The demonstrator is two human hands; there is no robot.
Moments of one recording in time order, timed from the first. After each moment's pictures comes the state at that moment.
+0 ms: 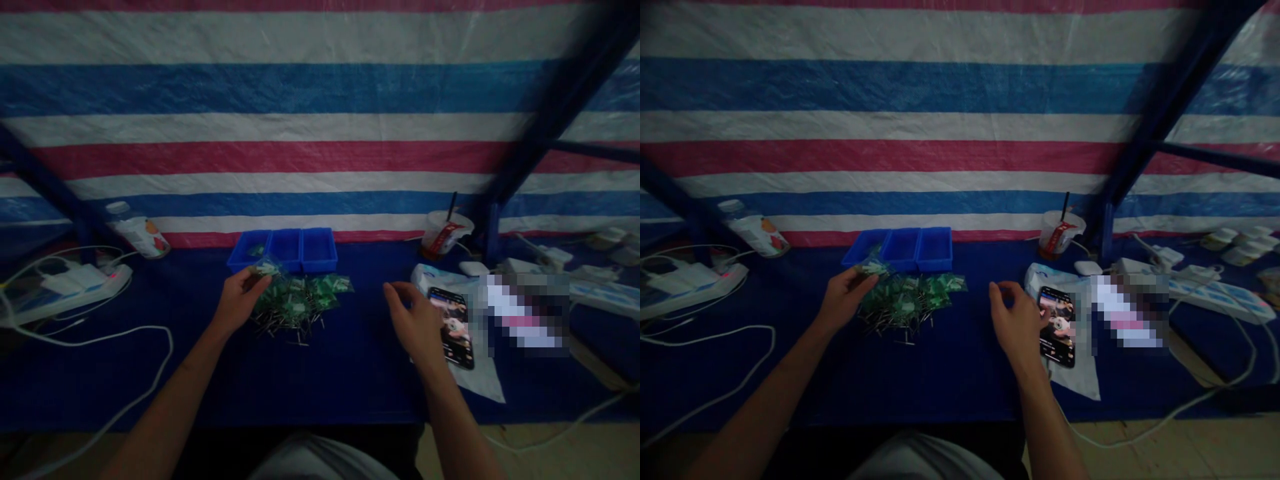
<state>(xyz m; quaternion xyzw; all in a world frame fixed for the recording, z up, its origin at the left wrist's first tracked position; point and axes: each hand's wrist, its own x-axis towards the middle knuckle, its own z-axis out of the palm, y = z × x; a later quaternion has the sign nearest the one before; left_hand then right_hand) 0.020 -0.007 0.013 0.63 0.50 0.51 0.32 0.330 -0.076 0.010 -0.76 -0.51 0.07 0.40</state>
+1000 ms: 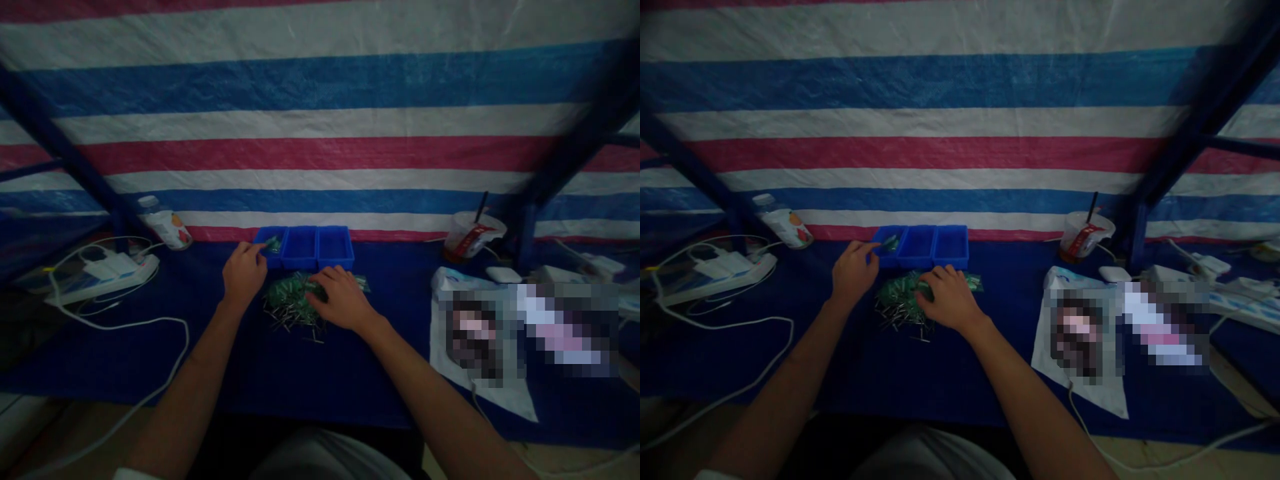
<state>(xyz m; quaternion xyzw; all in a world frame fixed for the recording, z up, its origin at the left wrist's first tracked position) -0.004 0.030 0.021 0.68 0.67 0.28 -0.13 0.227 -0.019 0.009 -0.45 -0.85 0.06 0.28</state>
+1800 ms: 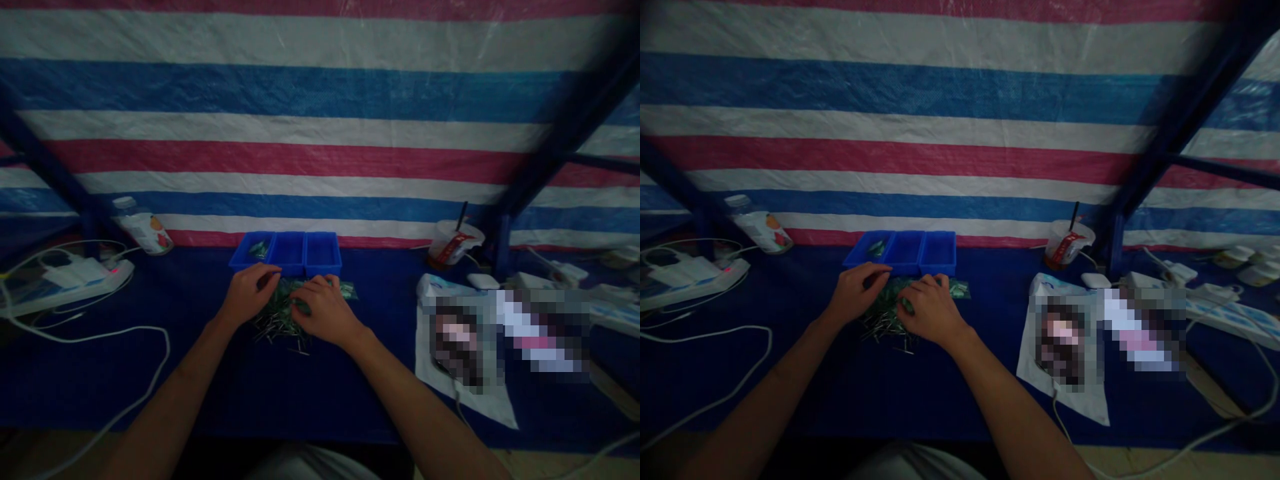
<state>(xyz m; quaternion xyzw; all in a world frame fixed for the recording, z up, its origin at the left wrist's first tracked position) 0.018 0.015 0.007 0.80 0.46 0.38 0.01 0.224 -0.025 0.011 -0.41 -0.87 0.06 0.26</state>
